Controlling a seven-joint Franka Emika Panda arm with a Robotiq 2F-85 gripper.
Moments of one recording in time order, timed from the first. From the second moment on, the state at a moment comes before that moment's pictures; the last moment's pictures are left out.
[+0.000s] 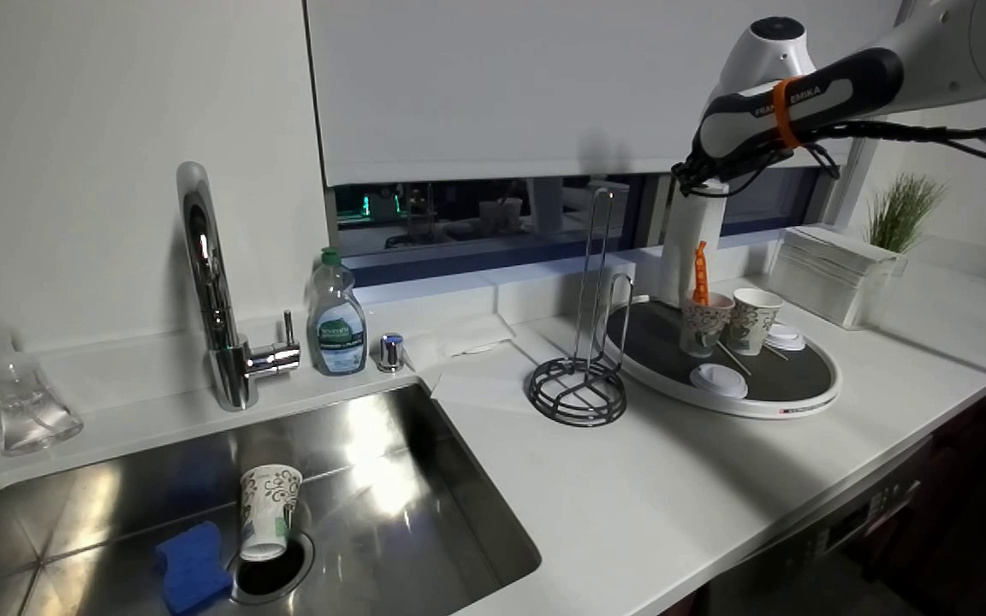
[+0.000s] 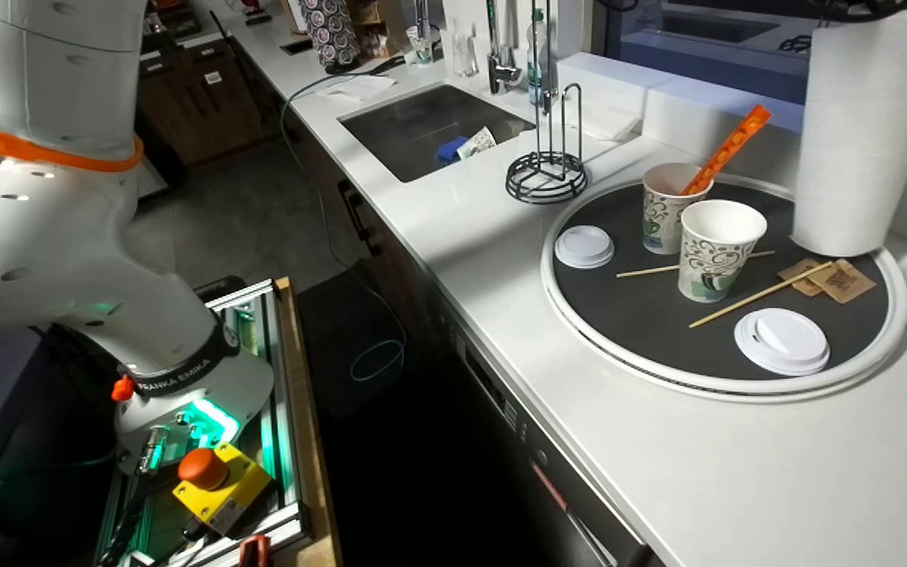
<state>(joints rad) -0.08 0.63 -0.14 -1.21 -0.25 2.54 -0.02</state>
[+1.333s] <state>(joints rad) -0.09 -0.10 0.09 -1.53 0.12 2.57 -0.52</state>
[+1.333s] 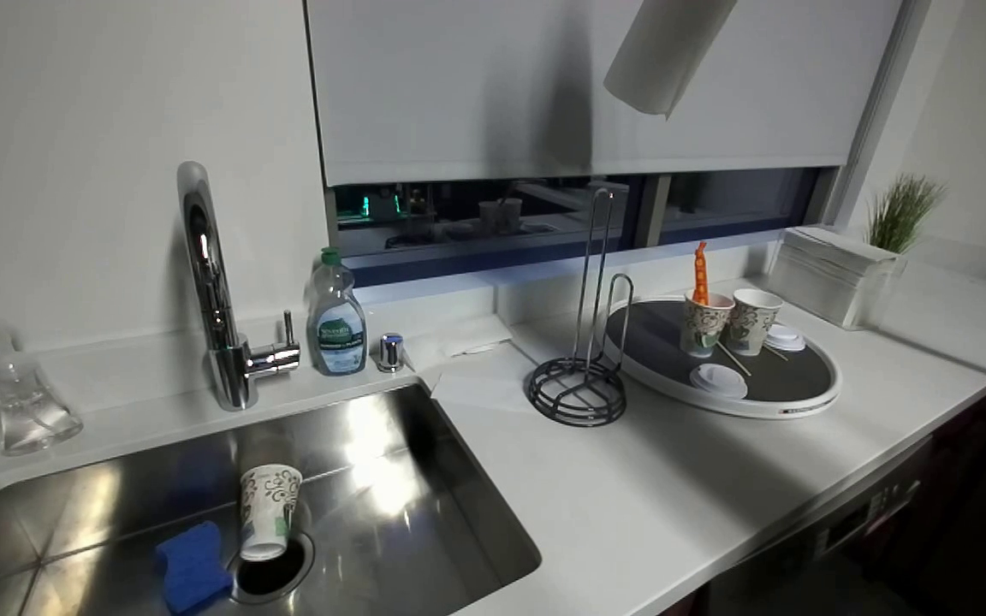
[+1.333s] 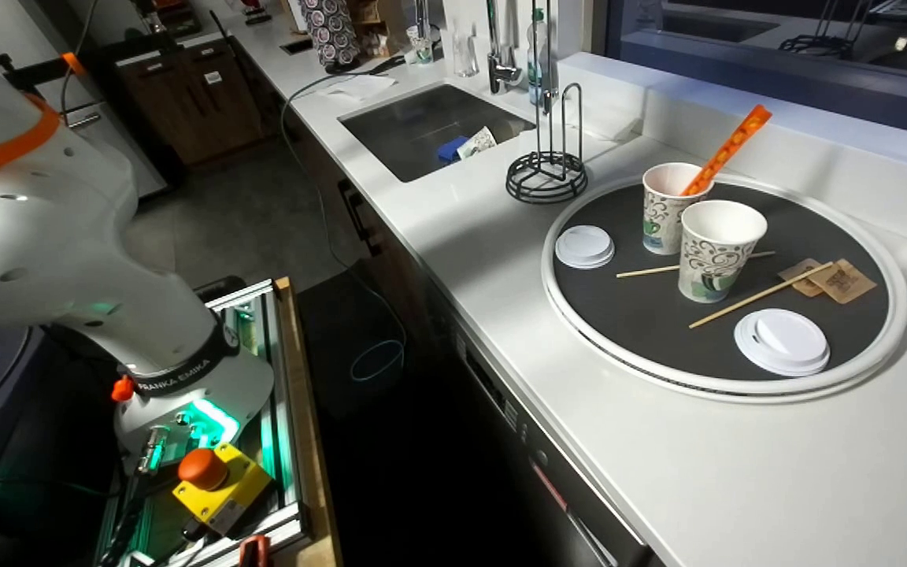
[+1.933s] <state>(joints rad) -0.04 -0.13 0.11 -1.51 0.20 2.38 -0.67</state>
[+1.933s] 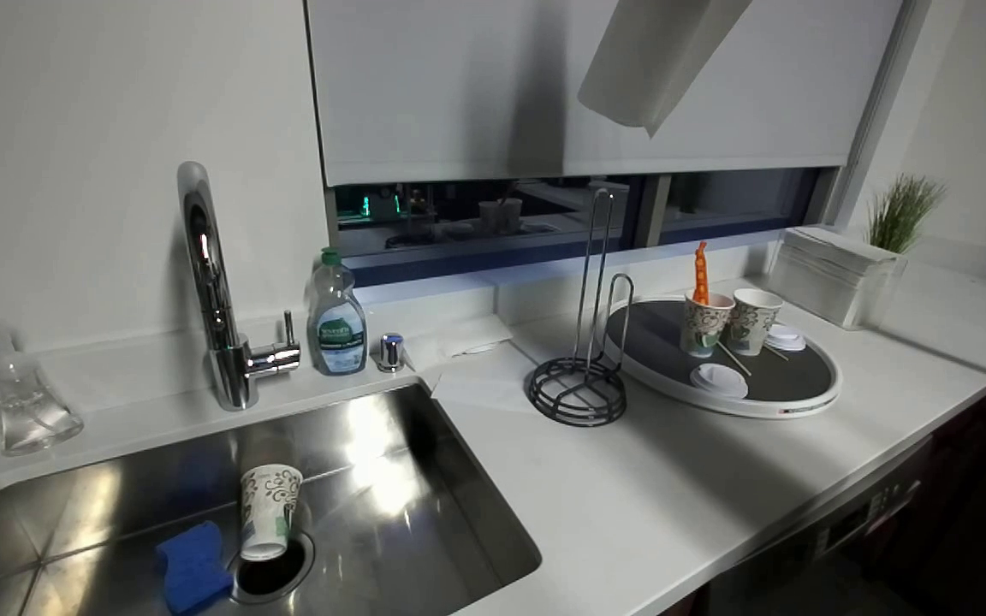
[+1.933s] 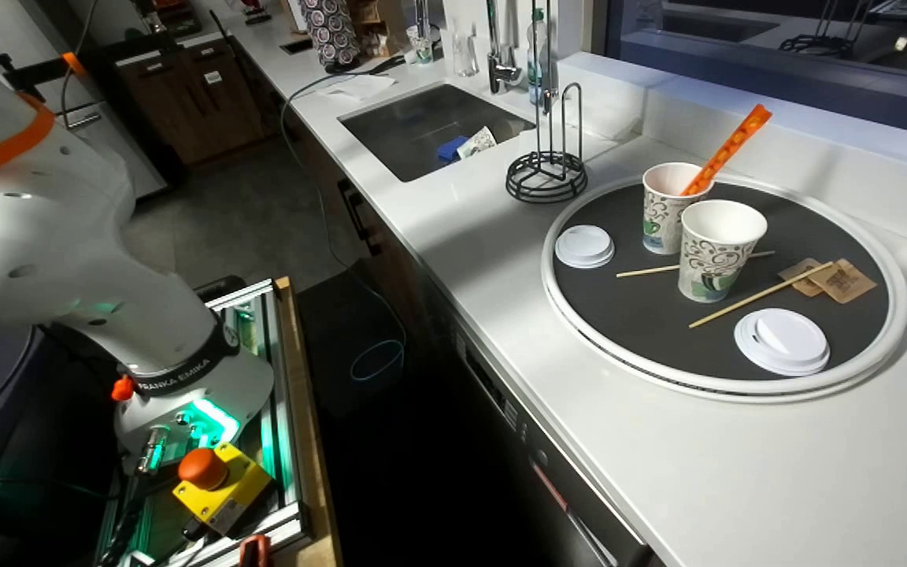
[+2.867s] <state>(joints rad) 0.08 -0.24 0.04 -1.52 0.30 2.09 -0.78</state>
